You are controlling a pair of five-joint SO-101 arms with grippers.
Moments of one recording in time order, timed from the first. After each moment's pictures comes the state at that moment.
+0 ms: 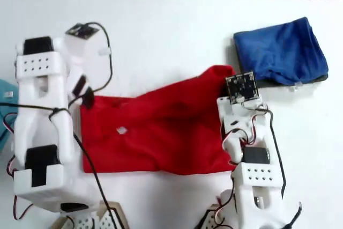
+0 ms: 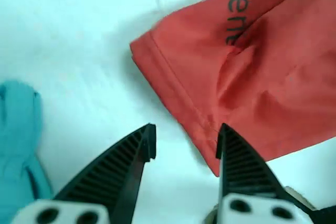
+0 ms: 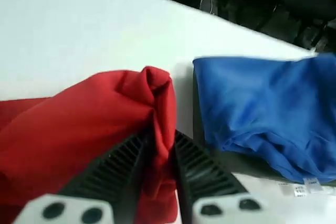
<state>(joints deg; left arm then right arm) -17.8 4.0 -4.9 98.3 -29.3 -1.8 -56.7 77.5 11.0 19.7</state>
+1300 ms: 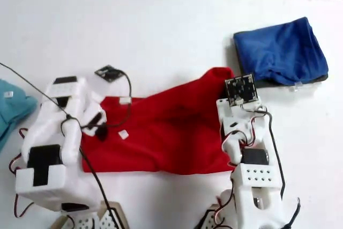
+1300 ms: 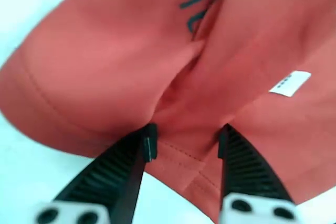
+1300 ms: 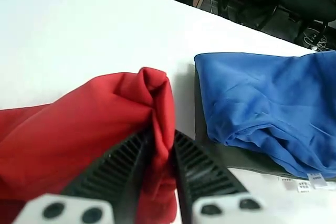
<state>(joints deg) -15.1 4.5 33.4 66.0 -41.4 -1.8 -56.7 79.5 10.3 19.7</state>
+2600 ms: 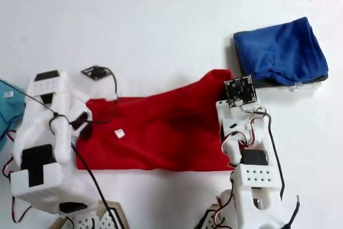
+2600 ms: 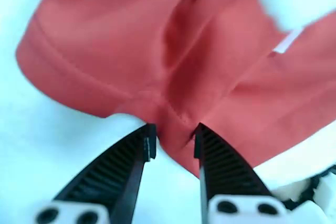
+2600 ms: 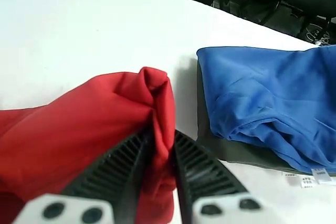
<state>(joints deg) -21.9 4.6 27.2 76.9 -47.3 -1.9 -56.7 80.4 10.1 19.7</state>
